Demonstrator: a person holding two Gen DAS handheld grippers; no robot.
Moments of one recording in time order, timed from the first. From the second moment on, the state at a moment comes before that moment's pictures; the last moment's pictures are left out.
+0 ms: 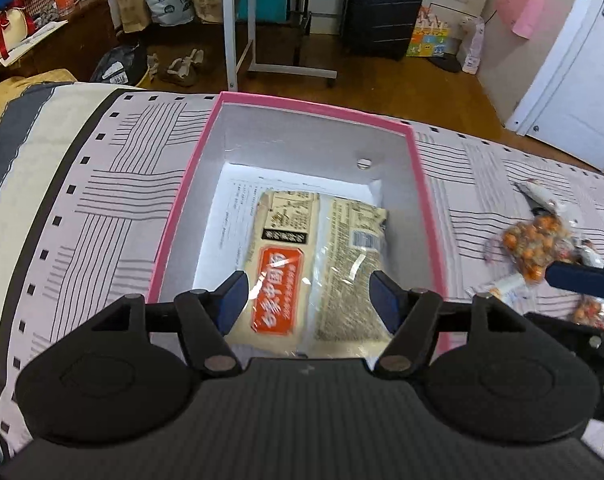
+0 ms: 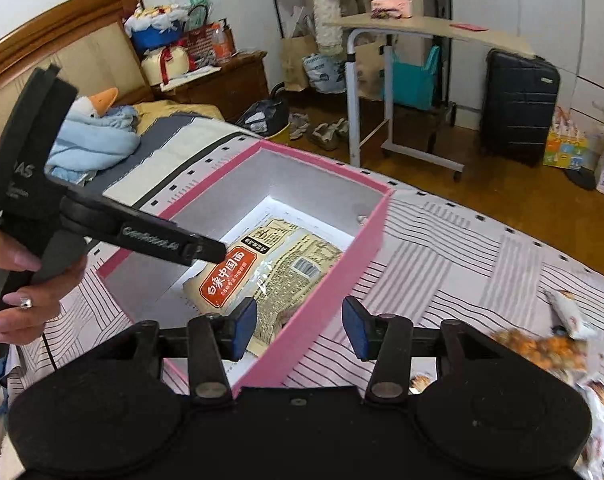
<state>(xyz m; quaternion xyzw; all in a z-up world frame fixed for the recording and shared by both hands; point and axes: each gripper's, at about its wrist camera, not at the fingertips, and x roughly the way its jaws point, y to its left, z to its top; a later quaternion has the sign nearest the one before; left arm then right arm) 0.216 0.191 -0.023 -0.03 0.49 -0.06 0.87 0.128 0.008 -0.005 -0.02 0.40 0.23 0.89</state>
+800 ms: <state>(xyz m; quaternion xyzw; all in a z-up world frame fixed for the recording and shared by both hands) 0.112 0.075 0.035 0.05 0.47 -0.22 0.85 -0.014 -0.128 0.049 -0.02 0.37 0.17 0.91</state>
